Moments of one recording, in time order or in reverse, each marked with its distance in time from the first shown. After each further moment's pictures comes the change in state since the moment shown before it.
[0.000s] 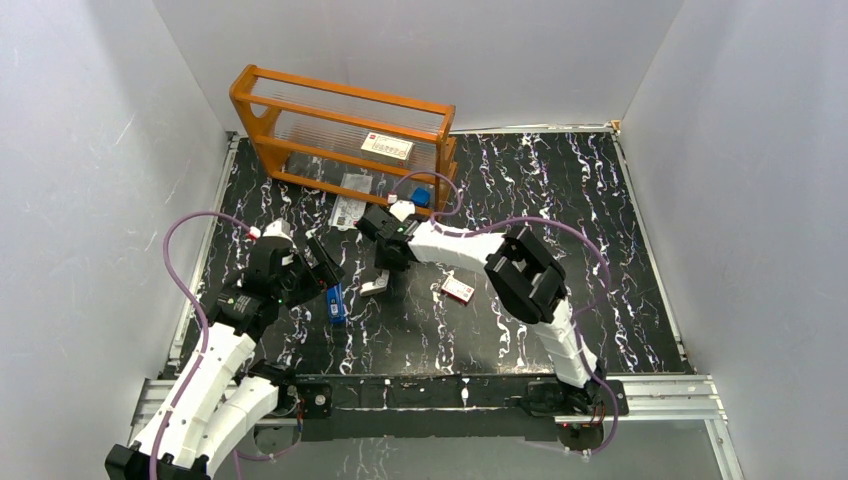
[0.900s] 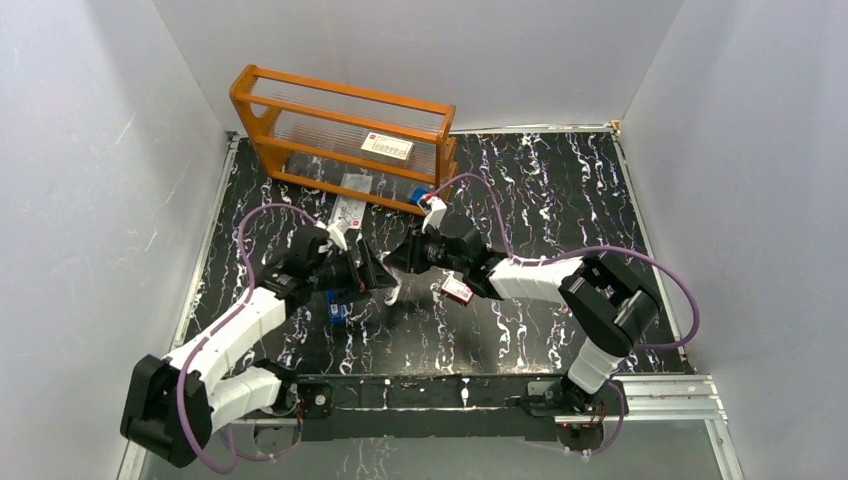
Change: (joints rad) left arm -0.085 0.302 -0.092 0.401 0.491 -0.040; right arm -0.137 -0.529 -0.895 1.181 -0.538 -0.349
